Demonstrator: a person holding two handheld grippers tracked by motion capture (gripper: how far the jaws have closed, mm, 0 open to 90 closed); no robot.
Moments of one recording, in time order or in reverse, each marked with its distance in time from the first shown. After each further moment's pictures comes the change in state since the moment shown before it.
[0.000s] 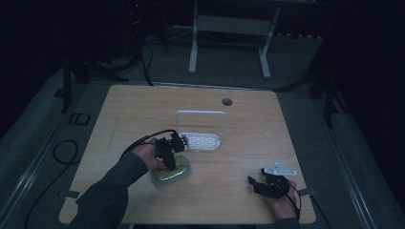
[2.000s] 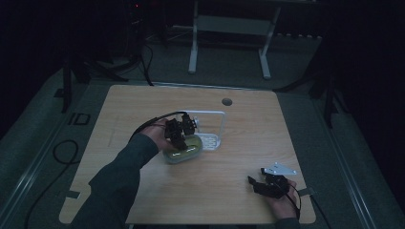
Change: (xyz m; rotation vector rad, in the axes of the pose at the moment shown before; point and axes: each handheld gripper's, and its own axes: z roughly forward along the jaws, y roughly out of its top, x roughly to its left) left arm 0.012 0.037 -0.040 -0.132 0.136 0.141; right arm 0.000 0.001 0.000 0.002 0.002 0.000
